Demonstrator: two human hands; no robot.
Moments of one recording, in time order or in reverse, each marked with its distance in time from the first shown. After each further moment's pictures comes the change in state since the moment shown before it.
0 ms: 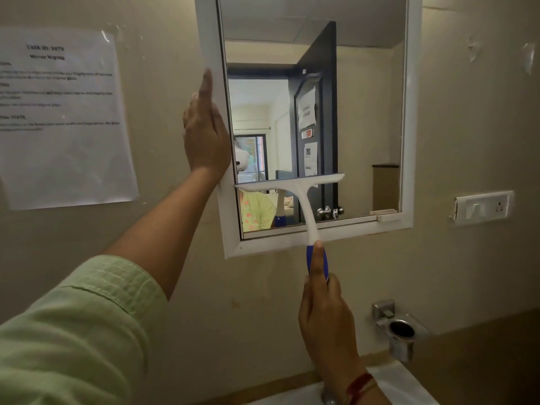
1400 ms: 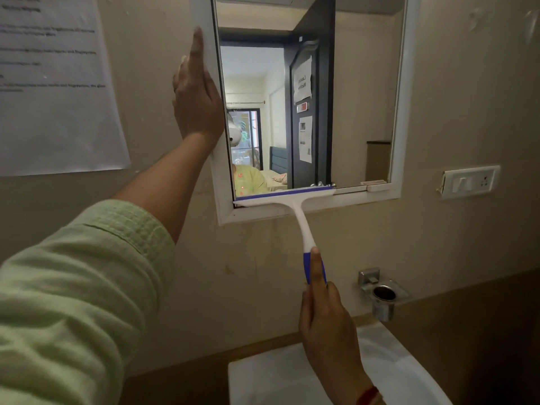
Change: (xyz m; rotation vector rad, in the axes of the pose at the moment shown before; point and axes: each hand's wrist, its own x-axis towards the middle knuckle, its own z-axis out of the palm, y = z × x) left_hand -0.004 0.002 -0.001 0.082 0.012 -0.019; right_hand -0.059 -0.004 -0.031 0.022 -0.182 0.103
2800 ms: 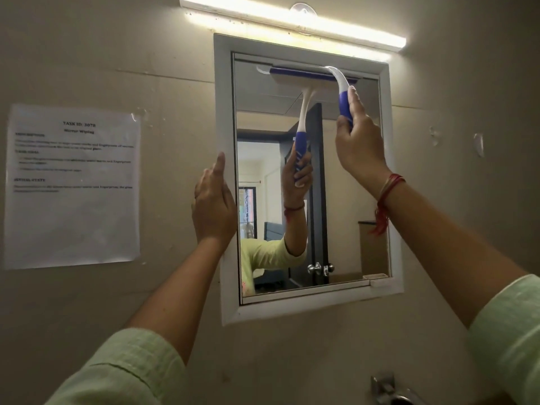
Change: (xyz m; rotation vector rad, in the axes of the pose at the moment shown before) left_hand -0.003 0.000 -0.003 -0.028 -0.086 -0.063; right_hand 0.348 -0.091 -0.156 0.128 0.540 -0.334
